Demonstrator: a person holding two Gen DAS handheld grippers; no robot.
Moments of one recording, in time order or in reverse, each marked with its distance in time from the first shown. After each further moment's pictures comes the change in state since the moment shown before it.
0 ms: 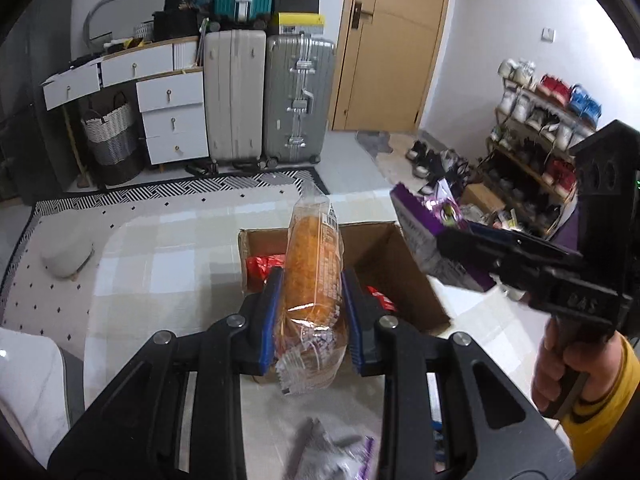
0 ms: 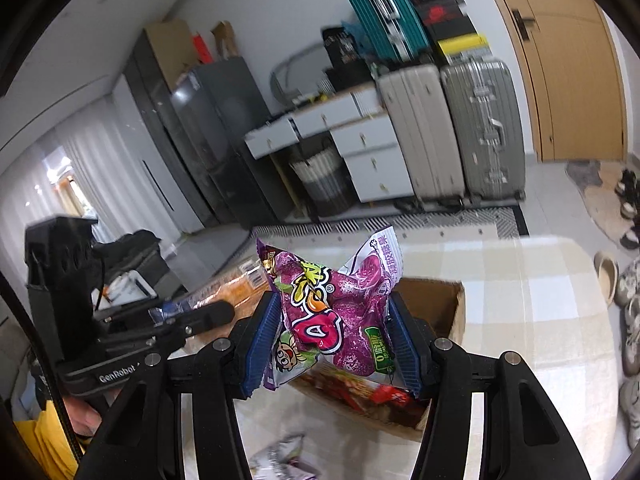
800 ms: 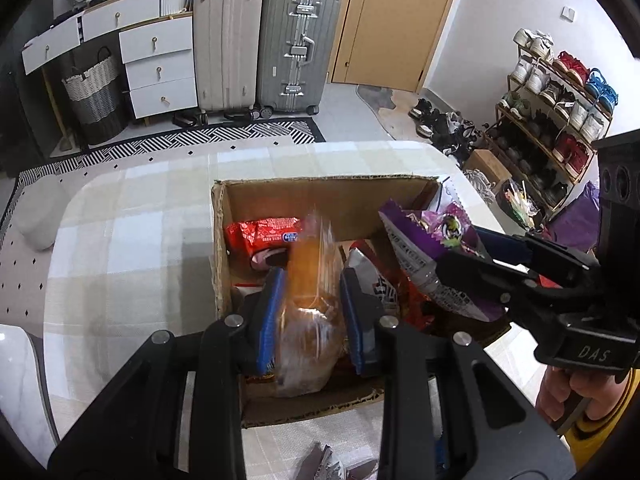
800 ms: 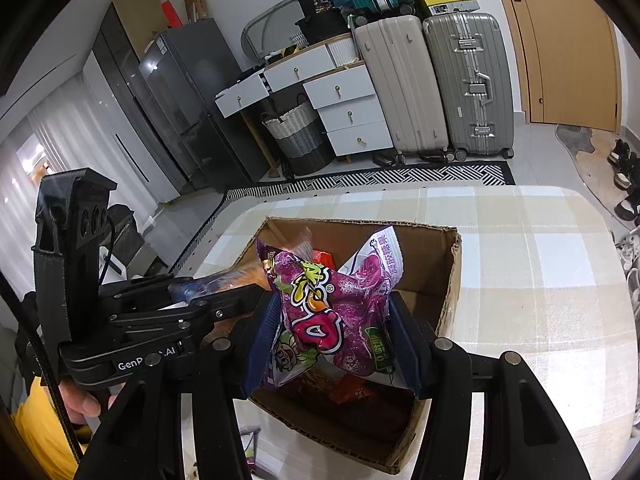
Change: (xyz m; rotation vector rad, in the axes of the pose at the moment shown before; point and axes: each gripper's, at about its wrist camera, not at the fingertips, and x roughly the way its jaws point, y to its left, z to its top) left arm 0.184 0.029 -0.012 -0.038 0.164 -0.051; right arm 0.077 -0.038 -0.027 0.020 0.137 -0.062
